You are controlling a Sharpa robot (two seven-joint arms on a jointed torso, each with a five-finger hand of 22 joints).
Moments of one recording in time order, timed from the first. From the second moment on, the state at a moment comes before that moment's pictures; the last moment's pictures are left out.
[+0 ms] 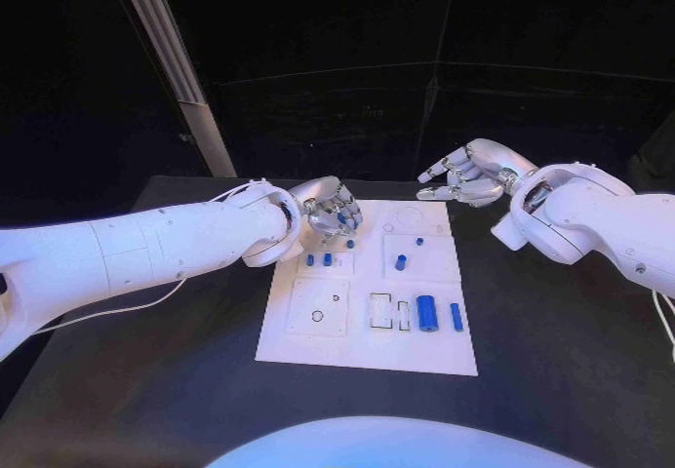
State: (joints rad) left arm 1.26 -0.65 -0.17 1.30 -1.02 -0.29 0.03; left_hand 1.32 -0.15 0.45 -0.10 0.06 0.94 0.14 0.17 0.35 1.06 0.07 0.21 0.47 1.30 -0.01 0.73 0.65 0.17 1.06 0.10 0.76 0.72; right arm 1.30 -0.78 -0.06 1.43 -0.95 -0.26 0.03; right_hand 1.21 -0.13 0.21 0.06 0.11 0.95 0.12 0.07 0.09 1.28 0.04 1.05 1.05 1.47 -0.04 1.29 1.20 0.05 1.40 0.07 1.37 1.26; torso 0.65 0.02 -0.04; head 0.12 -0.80
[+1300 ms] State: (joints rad) left arm 1.24 -0.51 -0.18 1.13 -1.31 -0.12 -0.07; left_hand 1.33 -0.12 0.37 -0.10 0.05 1.02 0.13 0.16 0.25 1.03 0.07 0.23 0.30 1.46 -0.01 1.14 1.01 0.14 1.28 0.10 1.07 1.03; right arm 1.30 -0.77 -0.06 1.43 -0.95 -0.26 0.03; right_hand 1.21 -0.13 0.21 0.06 0.11 0.95 0.12 0.07 0.09 1.28 0.04 1.05 1.05 1.47 -0.04 1.29 1.20 0.05 1.40 0.07 1.37 1.26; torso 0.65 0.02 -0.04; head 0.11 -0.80
